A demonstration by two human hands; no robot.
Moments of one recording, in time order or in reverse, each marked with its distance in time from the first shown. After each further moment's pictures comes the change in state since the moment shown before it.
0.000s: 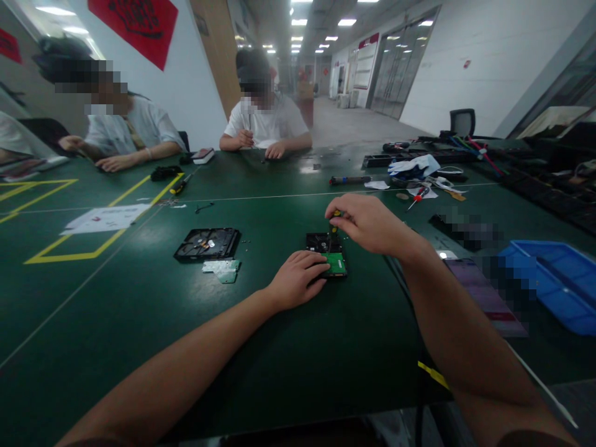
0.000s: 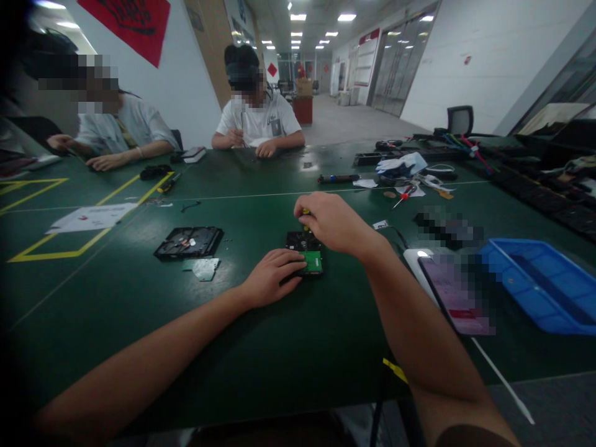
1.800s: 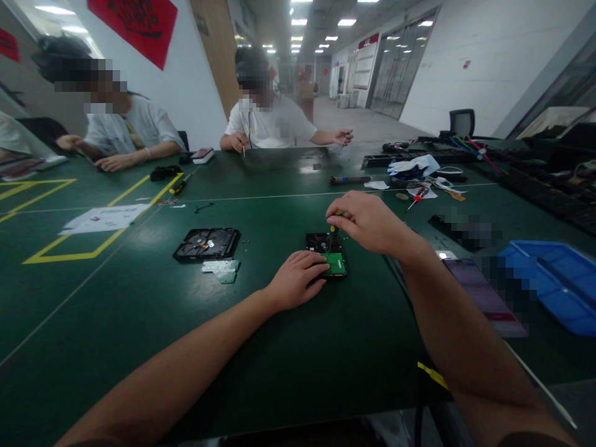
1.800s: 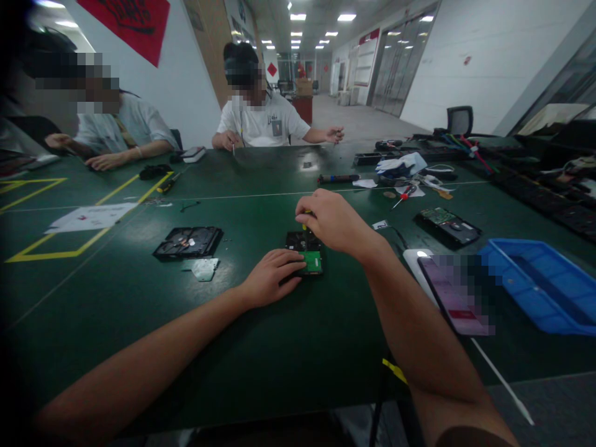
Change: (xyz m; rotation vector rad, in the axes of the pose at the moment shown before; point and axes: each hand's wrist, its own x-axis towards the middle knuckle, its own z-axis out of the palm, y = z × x) left_hand 0.000 0.000 0.000 -0.014 -0.004 -0.005; right_hand 0.001 -0.001 0.000 -0.059 0.021 0.022
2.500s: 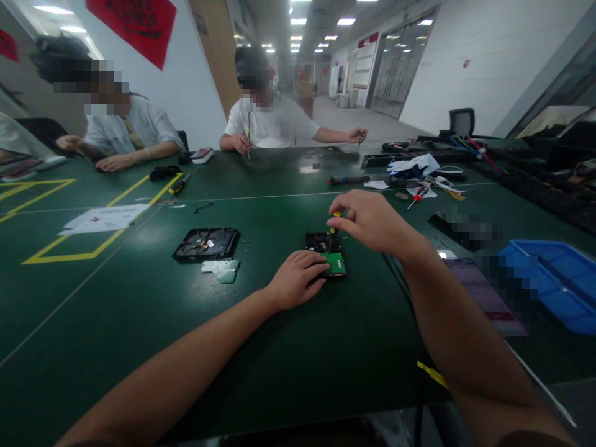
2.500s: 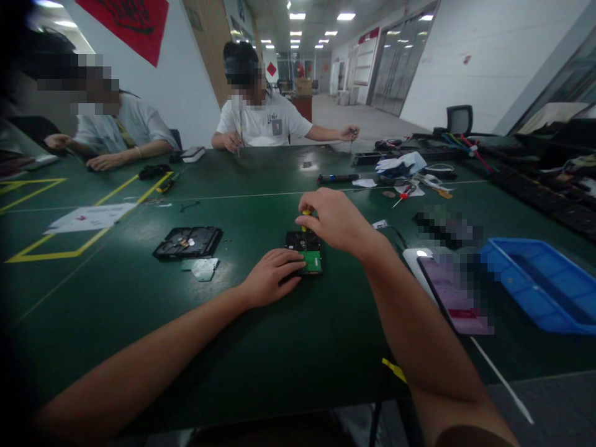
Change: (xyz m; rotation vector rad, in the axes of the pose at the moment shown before) left_hand 0.000 0.000 -0.001 -0.016 0.005 -0.004; right_hand -0.001 0.003 -0.002 -0.014 0.009 0.032
